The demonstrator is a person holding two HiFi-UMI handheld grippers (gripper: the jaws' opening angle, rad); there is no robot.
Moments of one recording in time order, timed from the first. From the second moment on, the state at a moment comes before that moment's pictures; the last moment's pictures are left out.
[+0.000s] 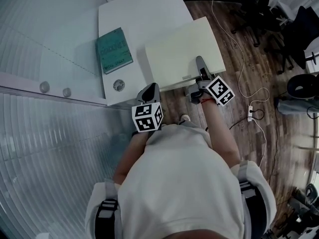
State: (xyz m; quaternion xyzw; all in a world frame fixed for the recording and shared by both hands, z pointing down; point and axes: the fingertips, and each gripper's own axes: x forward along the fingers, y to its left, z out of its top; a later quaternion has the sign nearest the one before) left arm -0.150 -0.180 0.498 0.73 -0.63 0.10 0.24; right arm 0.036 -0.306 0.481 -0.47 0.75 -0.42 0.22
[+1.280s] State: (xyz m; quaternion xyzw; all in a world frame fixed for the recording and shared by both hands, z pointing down) left arm -0.134 -0.221 0.500 0.68 -0.69 0.09 0.24; right arm -0.058 -0.368 0.375 -0.41 0.91 -0.02 -0.03
